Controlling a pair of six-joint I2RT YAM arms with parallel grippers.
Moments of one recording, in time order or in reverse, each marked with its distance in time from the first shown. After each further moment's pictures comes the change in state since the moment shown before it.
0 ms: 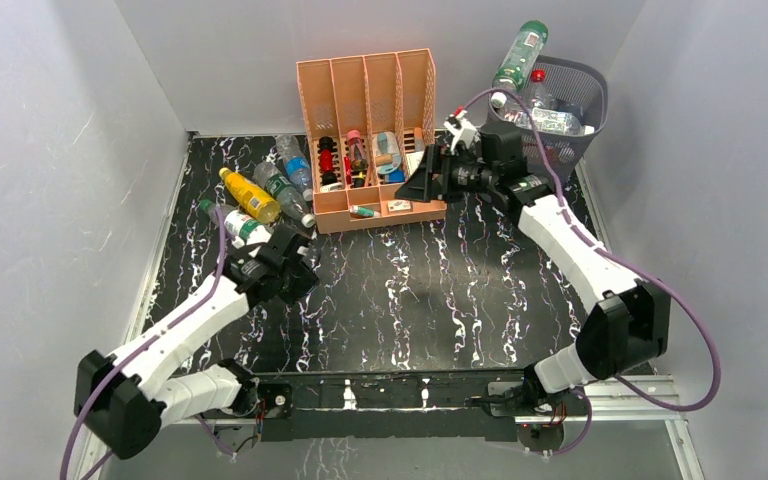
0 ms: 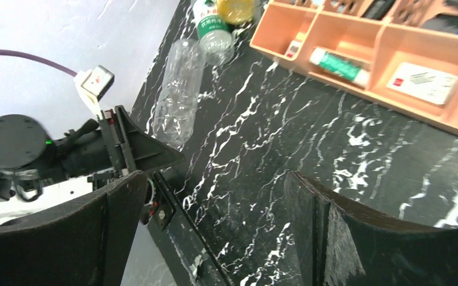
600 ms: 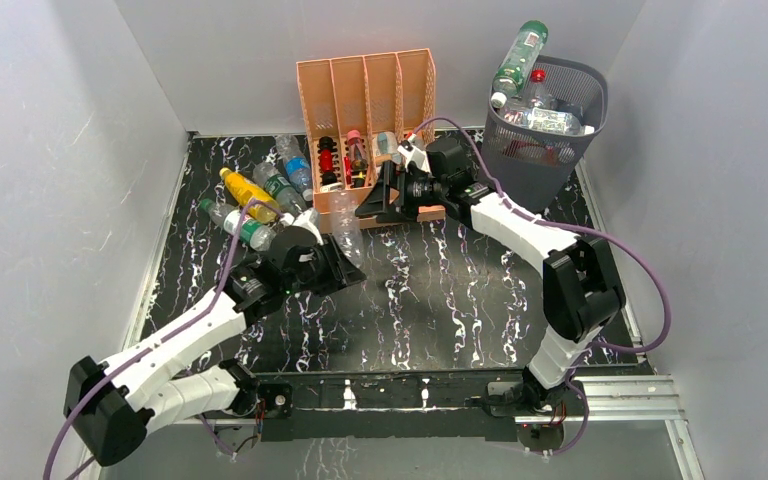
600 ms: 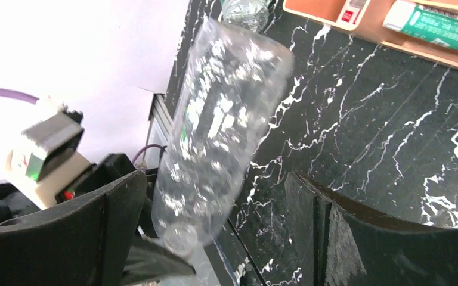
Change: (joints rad) left arm -0.131 -0.123 -0.083 0.444 0.327 0.332; right arm 0.169 0.264 -0.010 0.223 -0.045 0.238
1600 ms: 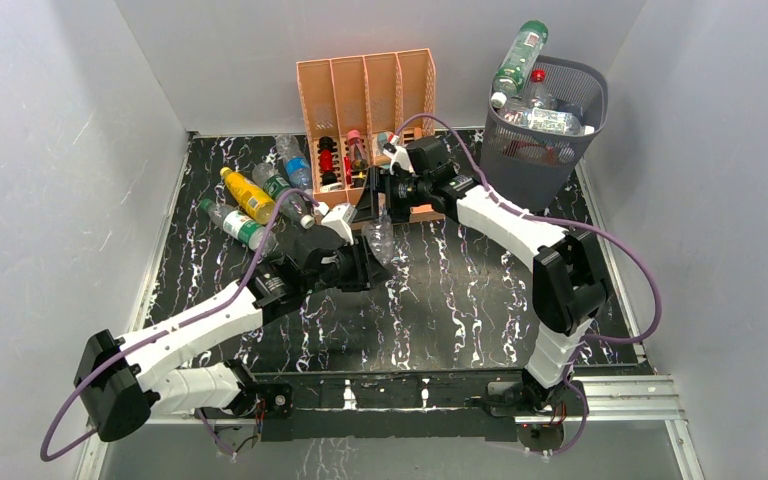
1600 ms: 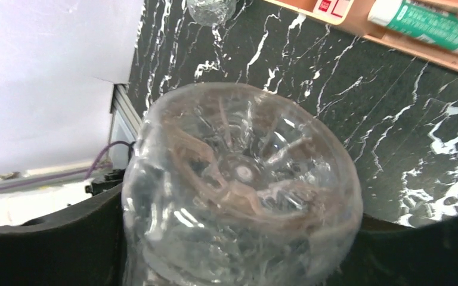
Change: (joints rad) left arm -0.156 0.117 0.060 0.195 -0.011 0.167; right arm 0.057 0.073 0.133 -0.180 0.103 -0.118
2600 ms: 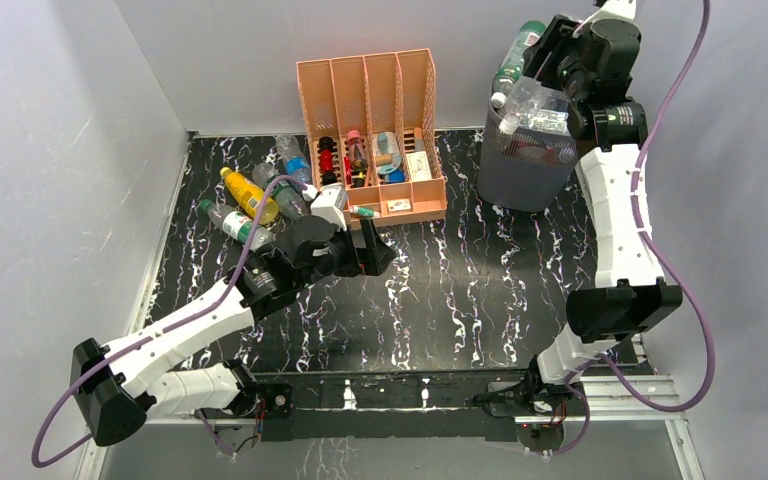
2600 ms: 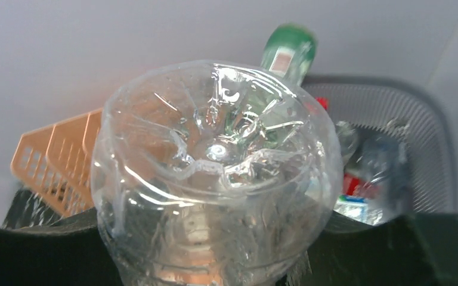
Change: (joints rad) left arm -0.002 -0.030 0.094 -0.061 -0.171 0.117; right arm -0.532 -0.125 0.621 -0.251 0.588 -0.279
